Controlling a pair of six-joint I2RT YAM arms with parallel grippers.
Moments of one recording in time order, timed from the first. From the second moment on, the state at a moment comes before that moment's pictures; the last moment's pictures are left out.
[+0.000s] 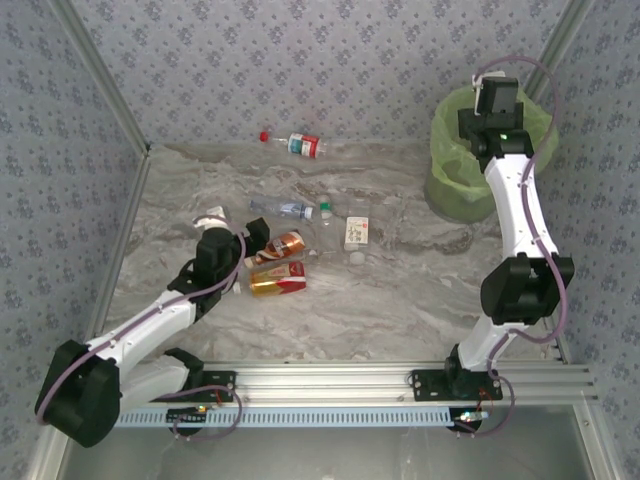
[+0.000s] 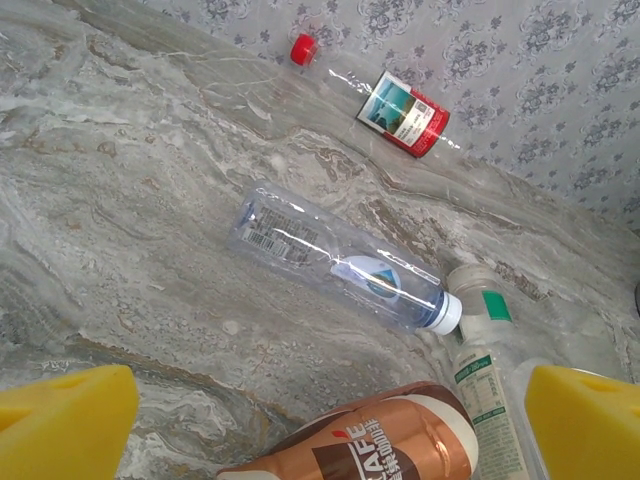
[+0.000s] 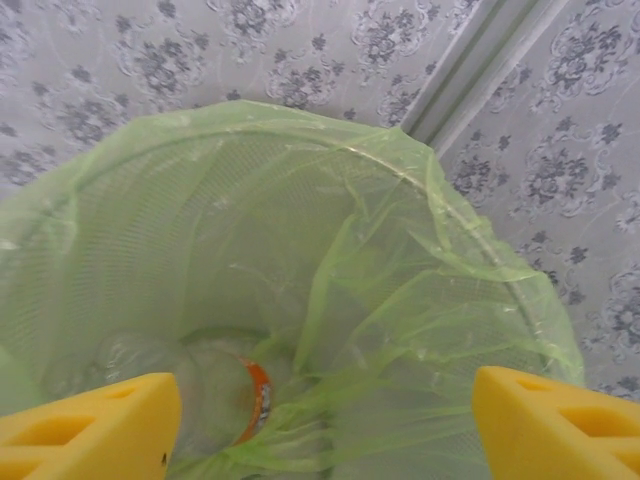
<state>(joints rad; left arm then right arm) -0.50 1.05 0.50 0.17 -0.30 -0.64 -0.02 1.71 1.84 -0.59 0.36 -0.21</state>
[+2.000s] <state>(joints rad) -0.07 2.20 1.70 0.08 0.31 -0.72 0.25 2.63 2.40 -0.17 -0.41 0.53</state>
